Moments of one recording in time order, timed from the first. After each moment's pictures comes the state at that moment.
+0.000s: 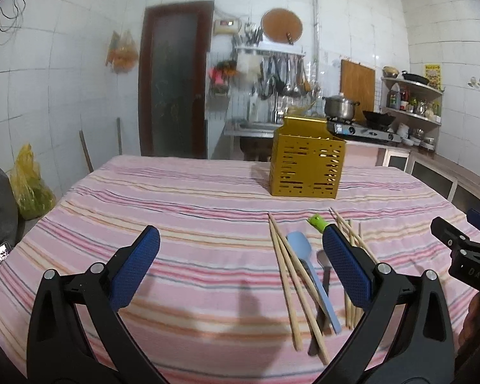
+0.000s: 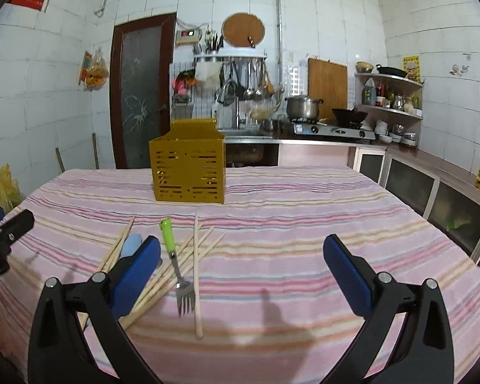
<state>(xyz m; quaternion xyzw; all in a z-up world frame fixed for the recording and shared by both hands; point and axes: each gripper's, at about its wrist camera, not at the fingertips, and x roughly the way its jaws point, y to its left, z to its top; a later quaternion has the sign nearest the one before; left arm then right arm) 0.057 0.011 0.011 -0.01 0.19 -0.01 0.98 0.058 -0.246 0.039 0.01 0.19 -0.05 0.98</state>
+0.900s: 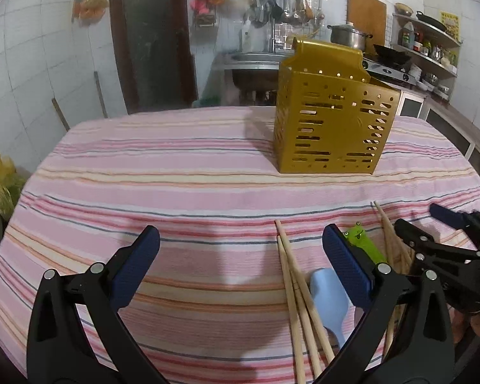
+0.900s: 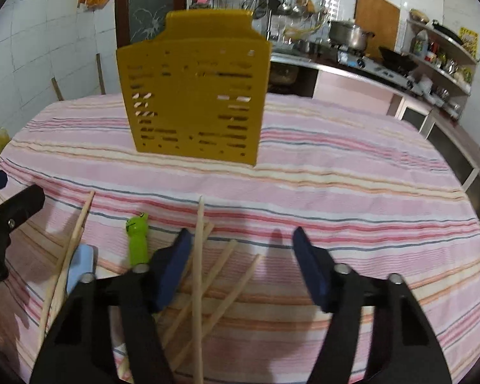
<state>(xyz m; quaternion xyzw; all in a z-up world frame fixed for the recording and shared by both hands) 0.232 -0.021 -0.017 0.02 0.35 -0.02 0.94 0.231 -0.217 -0.007 -0.02 0.39 0.00 0.92</state>
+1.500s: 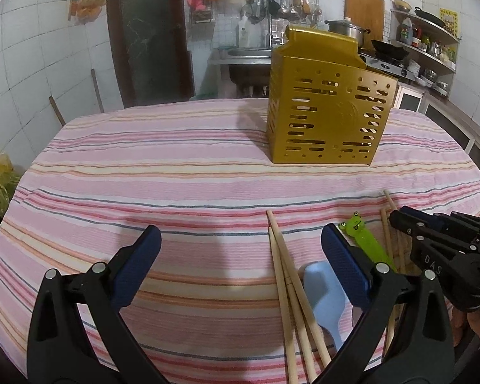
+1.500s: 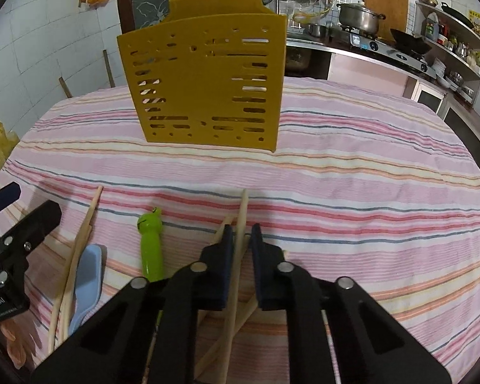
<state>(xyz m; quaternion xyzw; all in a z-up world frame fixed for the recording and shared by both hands) 0.232 -0.032 -0.027 0.02 0.36 -0.03 0.93 0.241 -0.215 -0.019 0.01 0.41 0.03 0.91</state>
